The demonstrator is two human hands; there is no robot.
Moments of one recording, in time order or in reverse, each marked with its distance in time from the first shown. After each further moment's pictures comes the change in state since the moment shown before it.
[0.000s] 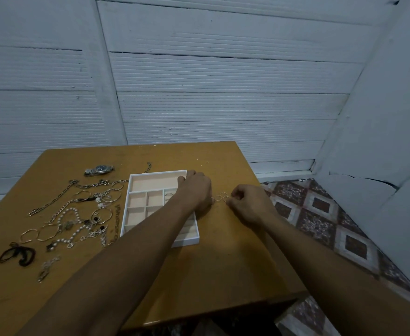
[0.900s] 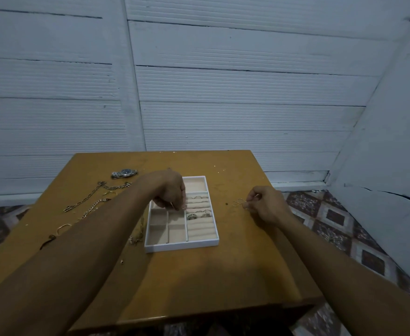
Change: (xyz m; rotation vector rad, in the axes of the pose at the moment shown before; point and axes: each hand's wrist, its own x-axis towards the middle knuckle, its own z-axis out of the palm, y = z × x) left_hand -0.058 -0.079 -0.093 -0.213 -0.436 -0.192; right_hand -0.002 -0.019 -0.015 0.187 -0.033 0.078
